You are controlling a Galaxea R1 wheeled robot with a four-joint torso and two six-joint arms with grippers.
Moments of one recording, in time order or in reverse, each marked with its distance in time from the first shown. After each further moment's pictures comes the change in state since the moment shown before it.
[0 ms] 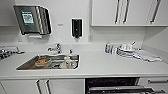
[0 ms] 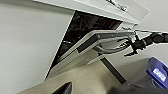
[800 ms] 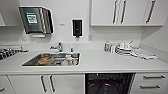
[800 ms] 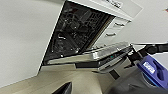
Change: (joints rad) left arm 0.012 0.032 -0.004 0.000 0.000 0.000; right arm -0.168 0.018 -0.114 0.010 0.039 0.037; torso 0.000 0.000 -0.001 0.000
